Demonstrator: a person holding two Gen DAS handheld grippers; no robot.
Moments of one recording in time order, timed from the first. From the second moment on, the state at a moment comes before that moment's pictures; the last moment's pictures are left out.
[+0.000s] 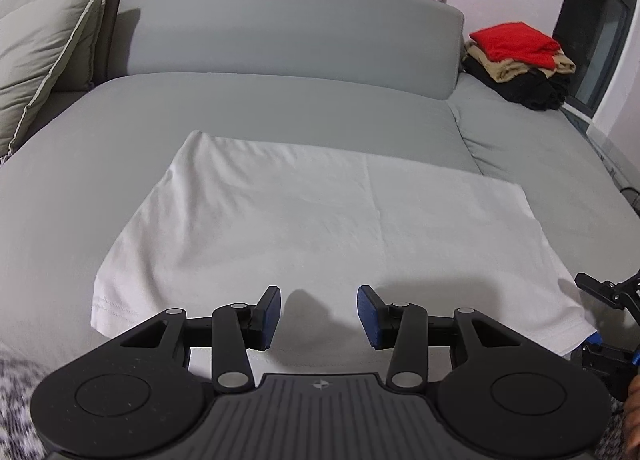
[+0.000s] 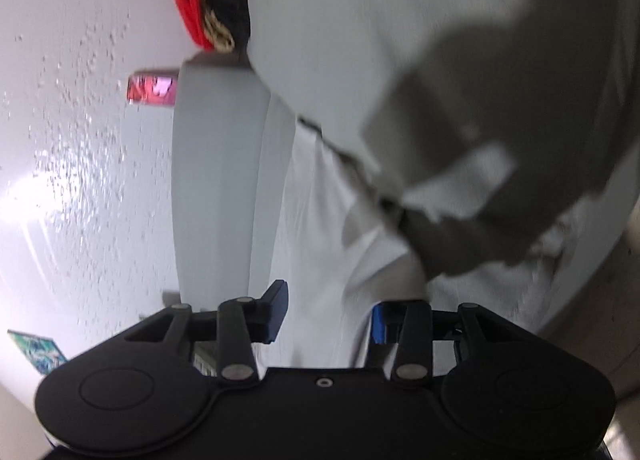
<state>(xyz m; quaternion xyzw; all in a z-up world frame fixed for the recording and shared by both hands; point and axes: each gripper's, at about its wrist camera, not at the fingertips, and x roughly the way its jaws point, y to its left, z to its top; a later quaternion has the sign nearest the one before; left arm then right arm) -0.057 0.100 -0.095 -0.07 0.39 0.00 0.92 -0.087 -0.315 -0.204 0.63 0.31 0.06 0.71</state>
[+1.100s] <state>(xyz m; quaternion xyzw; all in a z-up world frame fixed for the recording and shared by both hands) -0.025 0.171 -0.110 -0.04 0.44 0.09 0.90 -0.048 -0.297 -0.203 0.59 0.28 0.01 0.76</state>
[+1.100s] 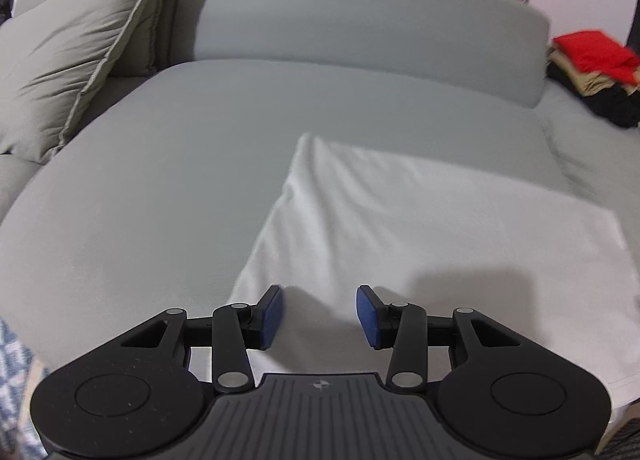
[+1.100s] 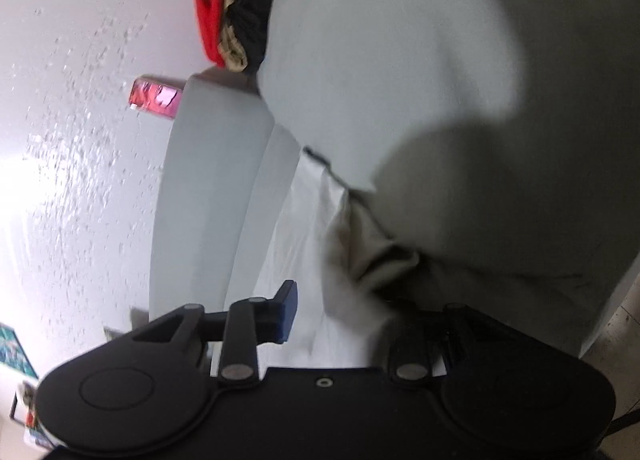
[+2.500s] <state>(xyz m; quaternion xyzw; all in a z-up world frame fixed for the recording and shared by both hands) -0.081 0.316 -0.062 -0.26 0.29 0.10 0.92 0.005 0.068 -0.067 0.03 0.42 0.23 0.88</state>
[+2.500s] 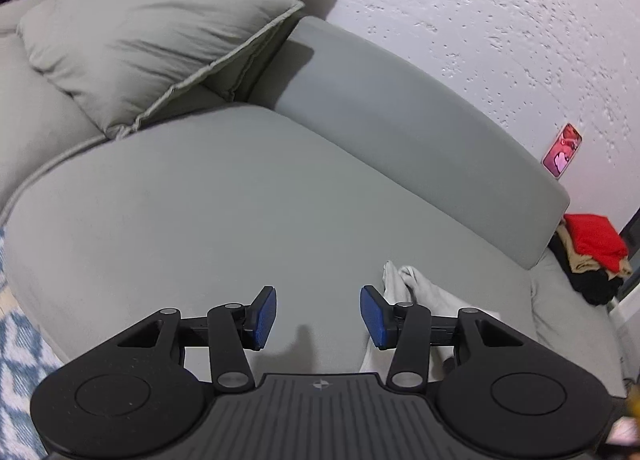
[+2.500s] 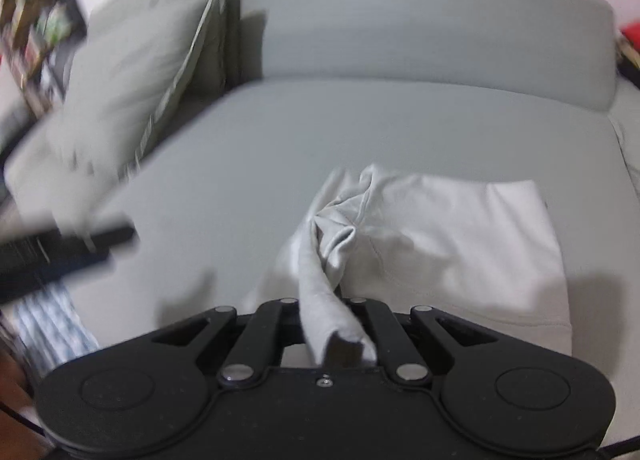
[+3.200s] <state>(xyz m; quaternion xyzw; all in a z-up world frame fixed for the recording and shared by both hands) -0.057 0.271 -0.062 -0.18 0.31 0.04 0.93 0.015 -0.053 -0.061 0.08 0.41 0.35 0.84</state>
